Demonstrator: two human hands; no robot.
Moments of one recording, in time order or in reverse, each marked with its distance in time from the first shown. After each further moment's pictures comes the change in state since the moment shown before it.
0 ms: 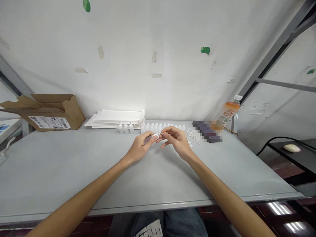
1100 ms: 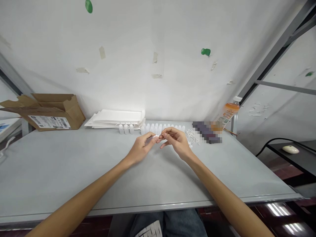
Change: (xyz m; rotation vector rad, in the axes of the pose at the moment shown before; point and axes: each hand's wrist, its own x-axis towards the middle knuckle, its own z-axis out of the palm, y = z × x) left_hand -0.002 0.002 0.002 0.004 -0.012 0.024; right_hand -0.001 -0.002 0.001 -0.019 -0.002 -0.010
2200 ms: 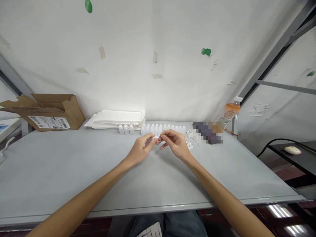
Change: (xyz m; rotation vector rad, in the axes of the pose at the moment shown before) left_hand 0.000 -0.002 0.000 0.072 0.027 0.046; right_hand -0.001 0.009 0.002 -0.107 0.002 -0.065
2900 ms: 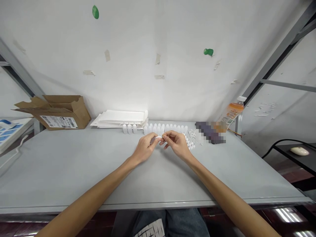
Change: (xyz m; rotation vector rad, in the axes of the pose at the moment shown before) left_hand 0.003 -0.008 0.006 0.153 0.030 0.014; right_hand 0.002 0.016 -0.002 -0.088 0.003 0.005
